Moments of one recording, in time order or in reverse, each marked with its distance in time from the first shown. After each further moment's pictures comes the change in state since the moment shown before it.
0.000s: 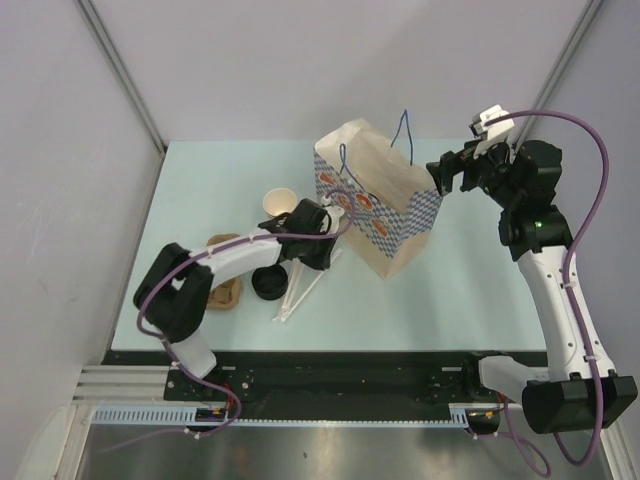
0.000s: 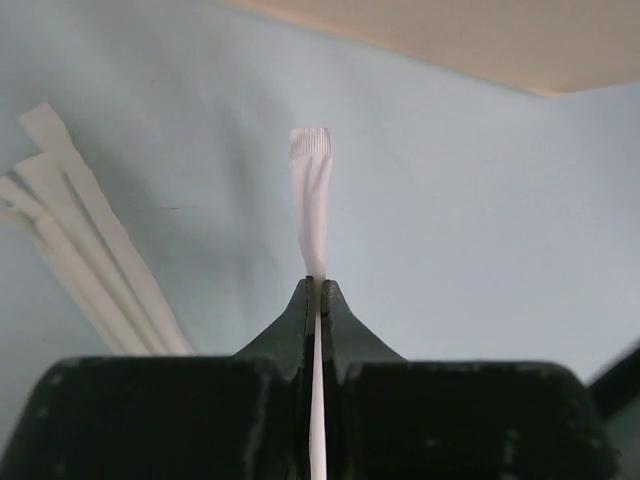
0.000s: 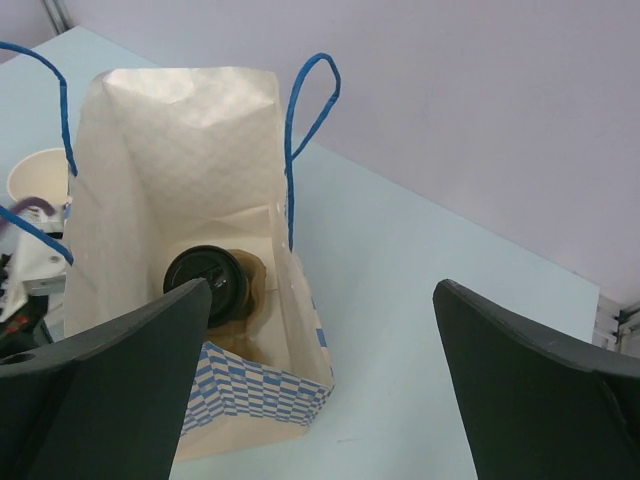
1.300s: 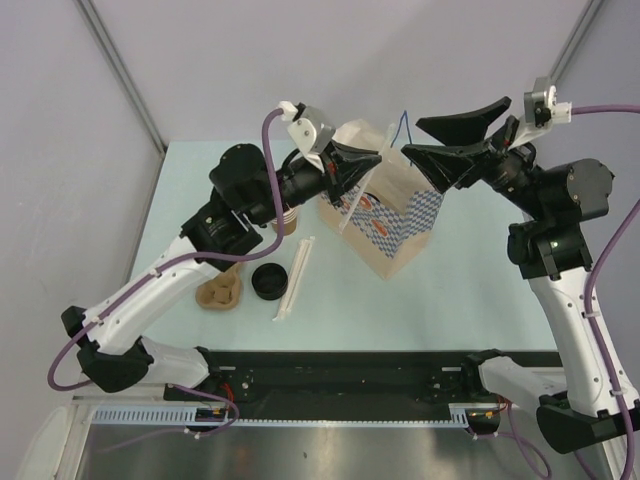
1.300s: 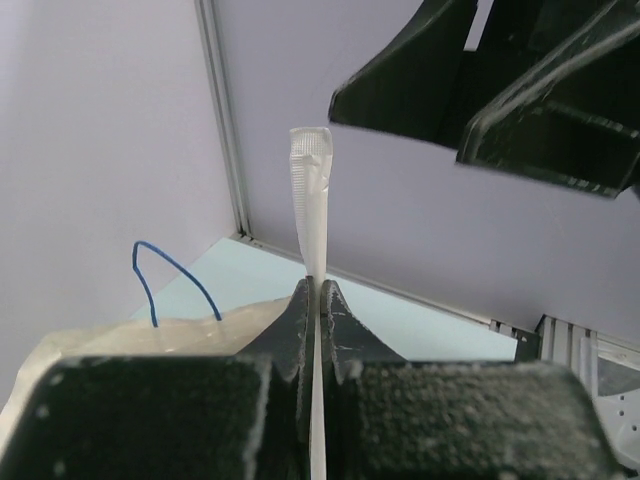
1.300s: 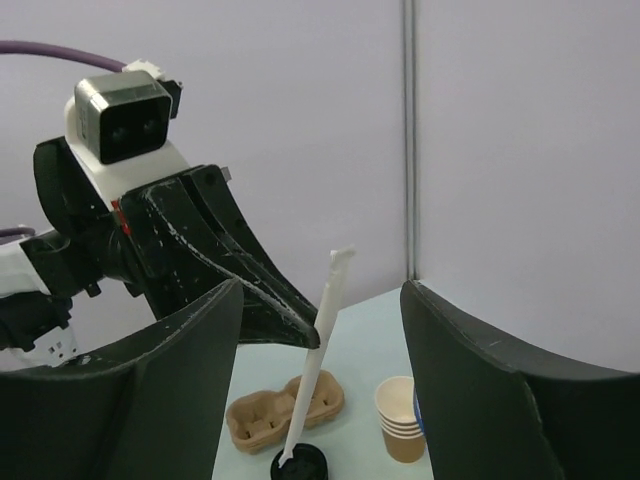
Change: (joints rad) left arm -0.229 -0.403 0.497 0.277 0.043 0.115; right arm 0.172 -0.085 0.150 0.460 -0.324 0.709
